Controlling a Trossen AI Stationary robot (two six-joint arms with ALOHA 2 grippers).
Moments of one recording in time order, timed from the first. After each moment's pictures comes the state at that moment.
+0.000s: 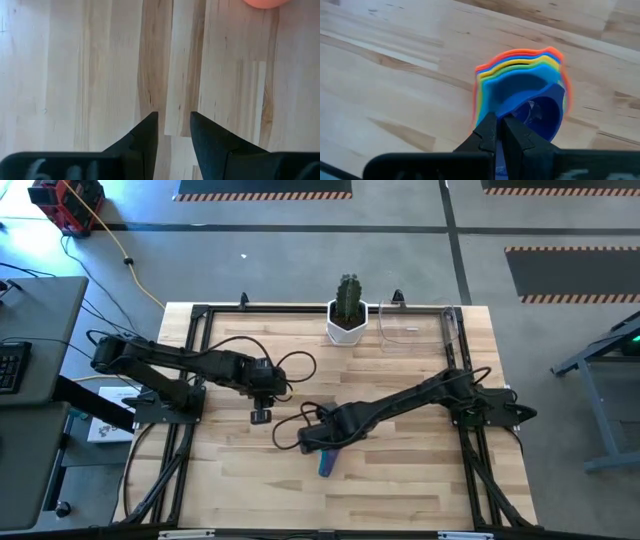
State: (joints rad) left arm -0.07 1.39 1.06 -0.90 -0.11 -0.11; right arm 0.31 2.16 1.94 -1.10 0.10 1.59
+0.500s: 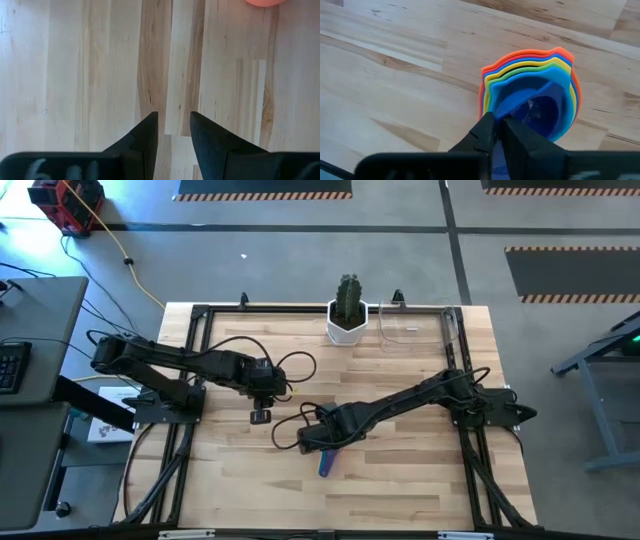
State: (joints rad) left arm -0.07 1.39 1.06 -0.90 -0.11 -0.10; right arm 0.31 2.17 1.94 -1.08 0.10 1.59
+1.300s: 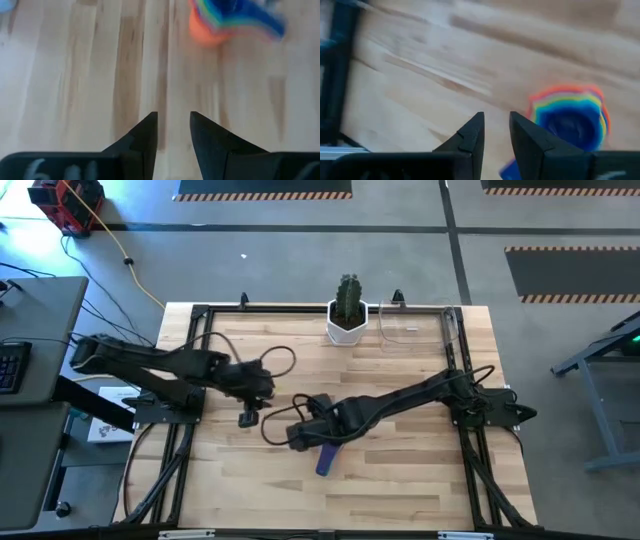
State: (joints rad) left arm -0.10 1.17 0.94 -0.77 -0.03 -0.14; right arm 0.31 2.17 2.11 -1.09 0.26 1.52
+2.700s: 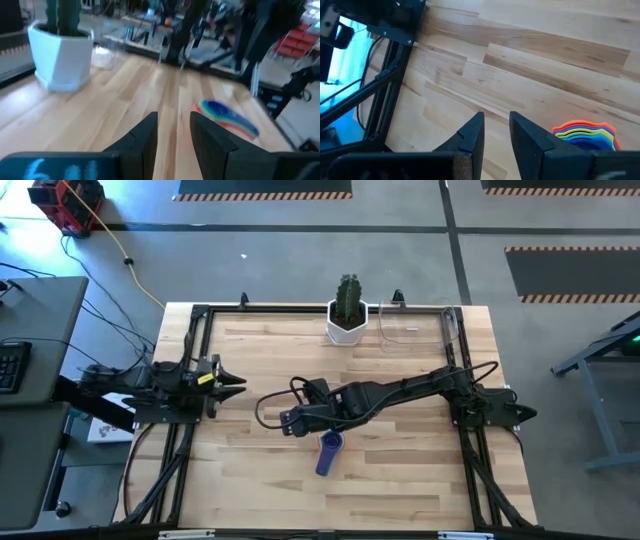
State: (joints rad) left arm -0.14 0.01 0.19 -0.33 -0.23 -0.27; right arm 0.28 2.17 2.28 -1.14 0.32 1.46
